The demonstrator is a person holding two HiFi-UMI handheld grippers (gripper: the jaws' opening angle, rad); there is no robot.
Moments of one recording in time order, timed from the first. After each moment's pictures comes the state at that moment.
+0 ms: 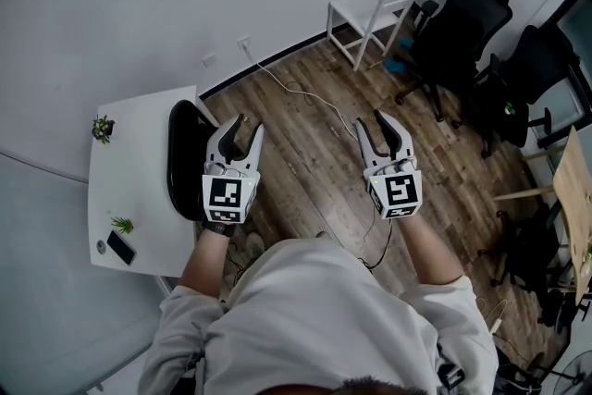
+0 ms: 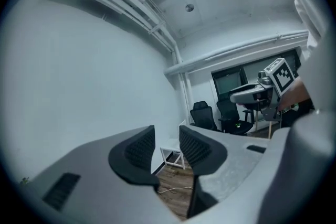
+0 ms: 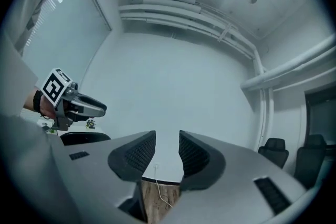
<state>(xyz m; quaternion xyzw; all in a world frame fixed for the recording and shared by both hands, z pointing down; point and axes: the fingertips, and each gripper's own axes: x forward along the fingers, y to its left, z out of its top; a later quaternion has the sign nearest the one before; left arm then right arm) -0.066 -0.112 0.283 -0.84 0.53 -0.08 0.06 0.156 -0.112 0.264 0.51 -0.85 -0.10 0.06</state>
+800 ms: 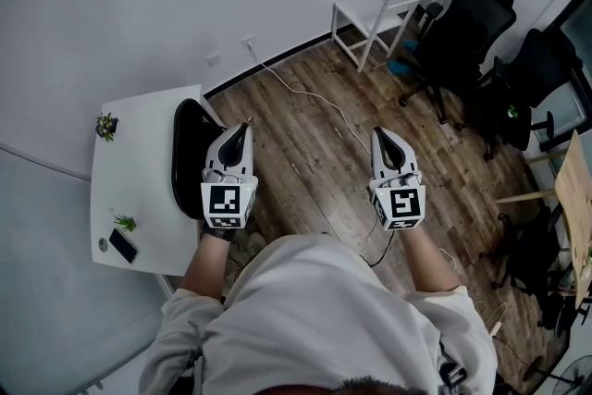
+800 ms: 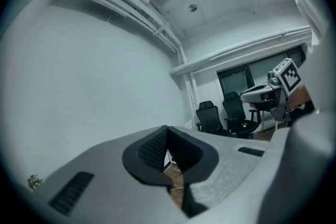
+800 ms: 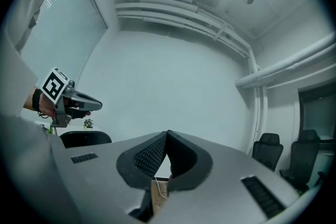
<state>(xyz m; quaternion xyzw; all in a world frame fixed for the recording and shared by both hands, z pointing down) -0.093 -0.102 0.286 -0.82 0.56 -0.08 0.07 0.163 -0.093 0.279 0.54 -0.84 -0.09 0.06</state>
